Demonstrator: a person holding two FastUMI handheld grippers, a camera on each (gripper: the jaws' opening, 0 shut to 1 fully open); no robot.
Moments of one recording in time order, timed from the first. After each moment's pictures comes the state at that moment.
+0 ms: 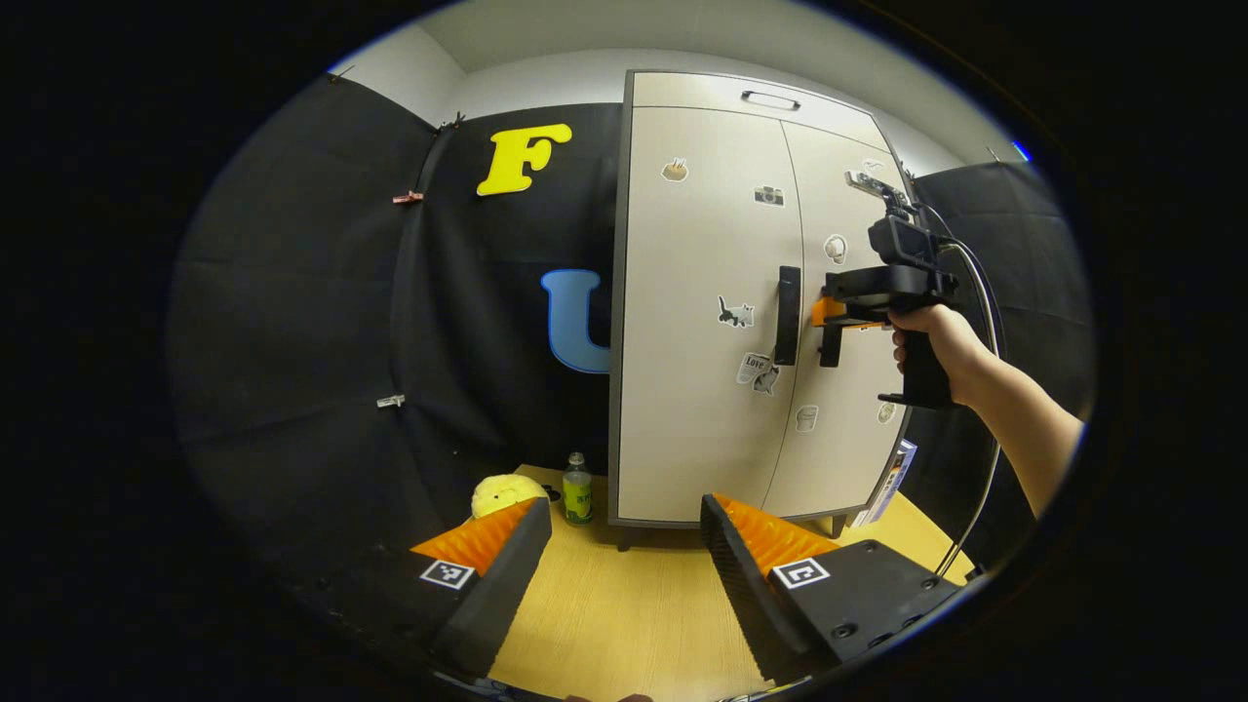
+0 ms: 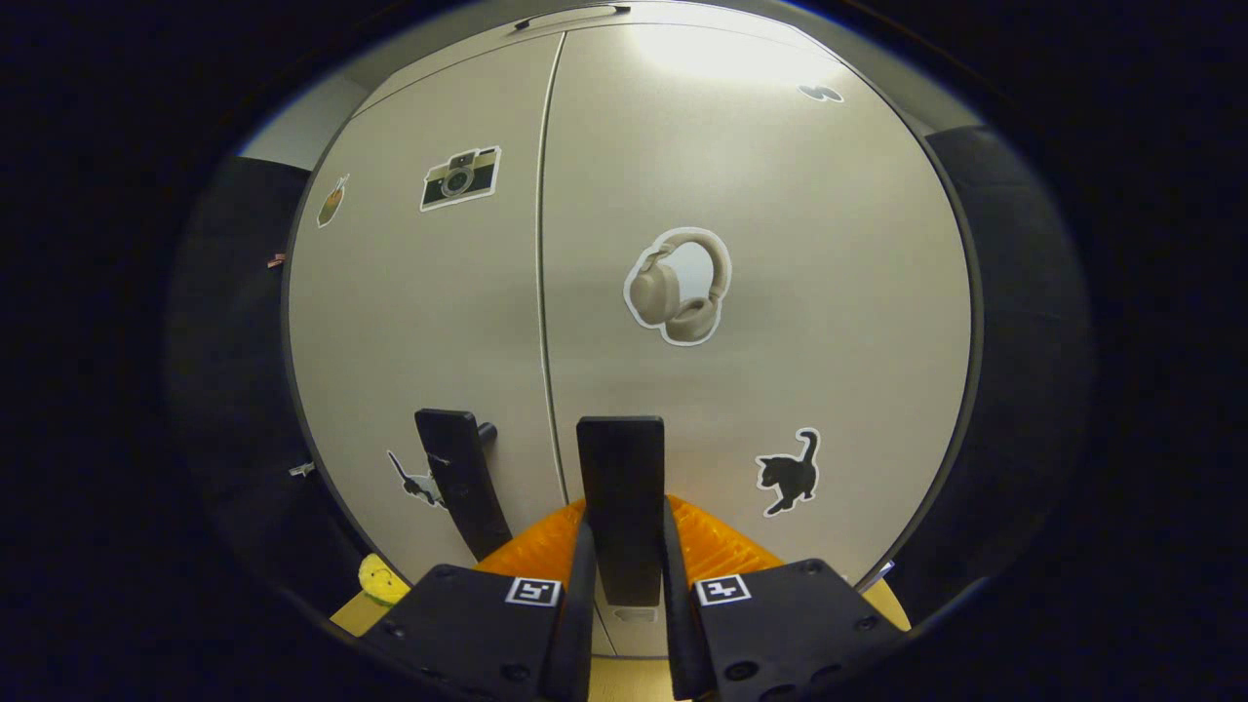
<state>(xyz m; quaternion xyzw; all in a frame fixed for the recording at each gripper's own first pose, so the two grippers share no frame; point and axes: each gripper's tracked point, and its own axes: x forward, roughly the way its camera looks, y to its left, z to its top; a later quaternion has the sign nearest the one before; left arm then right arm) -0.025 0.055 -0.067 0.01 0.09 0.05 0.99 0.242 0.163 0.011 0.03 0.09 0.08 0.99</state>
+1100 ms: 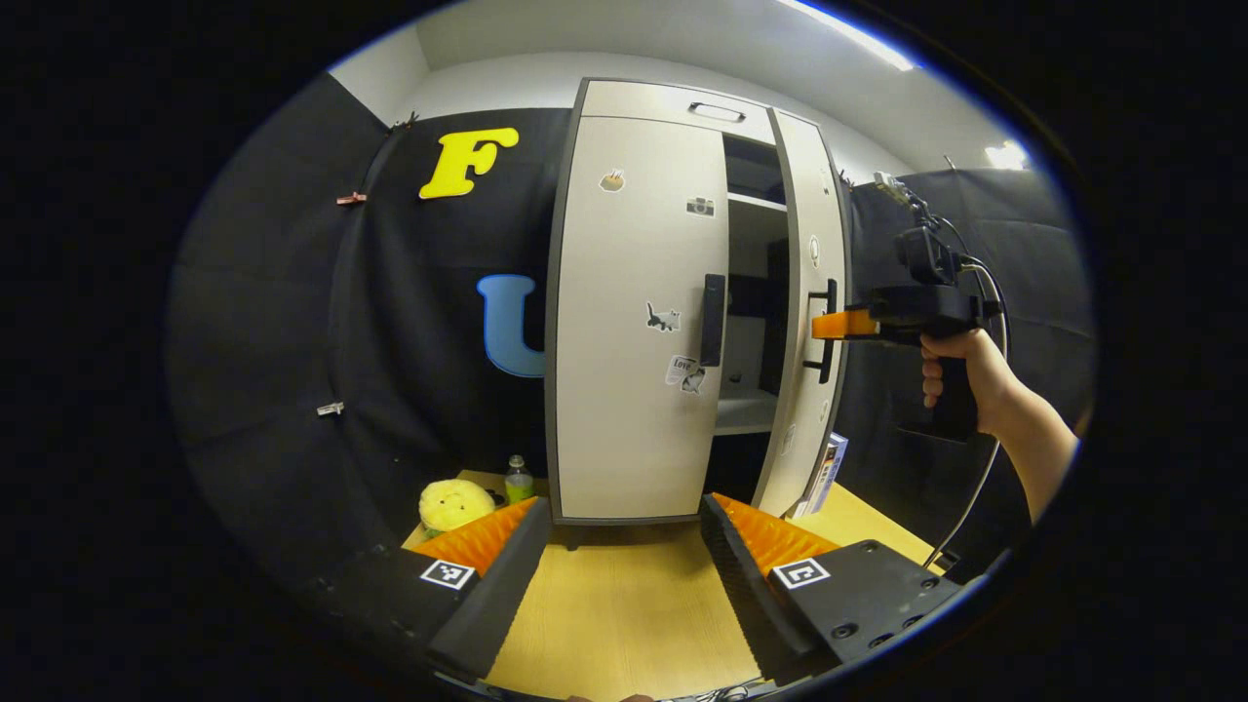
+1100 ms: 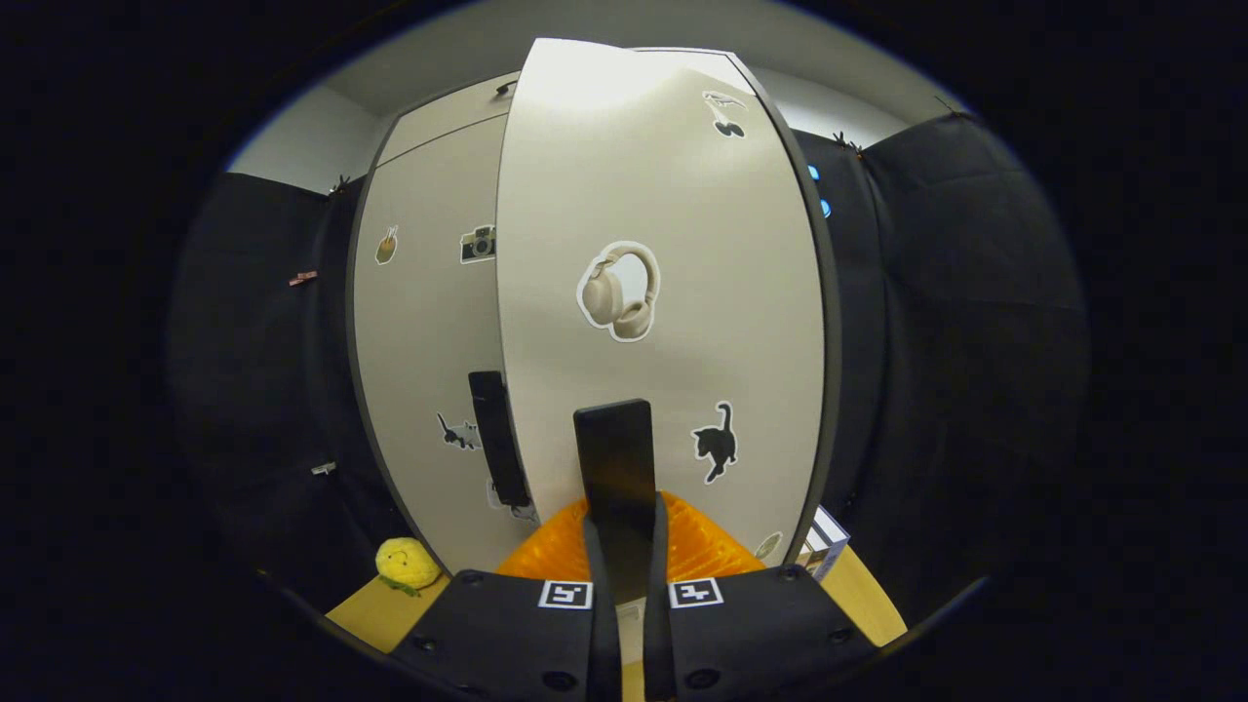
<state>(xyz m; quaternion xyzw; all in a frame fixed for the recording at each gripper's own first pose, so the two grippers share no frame) -0.044 0.018 -0.062 0.00 0.08 -0.06 0.99 0.182 0.119 0.024 0.05 0.08 0.07 0.99</state>
